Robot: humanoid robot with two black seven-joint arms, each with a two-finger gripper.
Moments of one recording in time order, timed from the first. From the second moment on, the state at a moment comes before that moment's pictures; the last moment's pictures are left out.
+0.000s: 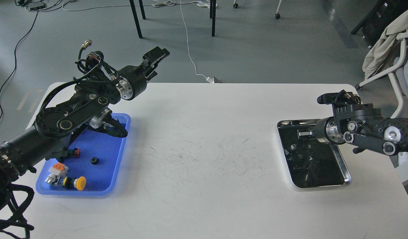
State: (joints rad) left arm -0.90 0.32 -0.53 -0.91 0.85 -0.03 -0.04; right arm 1.22 -0.52 -0.44 1.00 -0.96 0.27 -0.14
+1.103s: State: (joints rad) left arm -0.90 0.31 -0.53 -0.91 0.85 -0.03 -0.04; right arm 1.18 -0.68 0.31 1.04 -0.40 0.26 -0.11
